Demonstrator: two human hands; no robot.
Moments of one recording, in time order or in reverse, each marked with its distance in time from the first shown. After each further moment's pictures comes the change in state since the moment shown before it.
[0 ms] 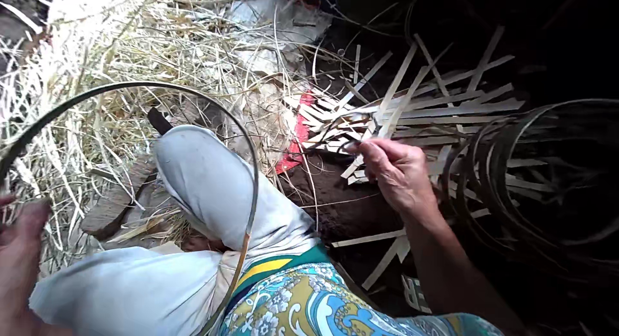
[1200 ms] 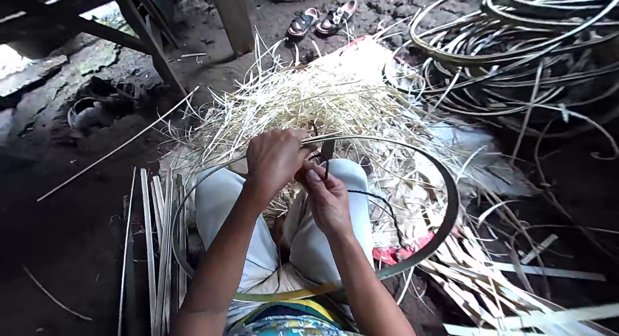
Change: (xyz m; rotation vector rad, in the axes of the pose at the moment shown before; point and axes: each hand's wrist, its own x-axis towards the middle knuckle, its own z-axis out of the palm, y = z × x) left_hand -0.004 0.102 -0.014 0.121 -0.020 -0.054; right_hand 0.031 -0.114 0.279 0.945 -0.697 -0.089
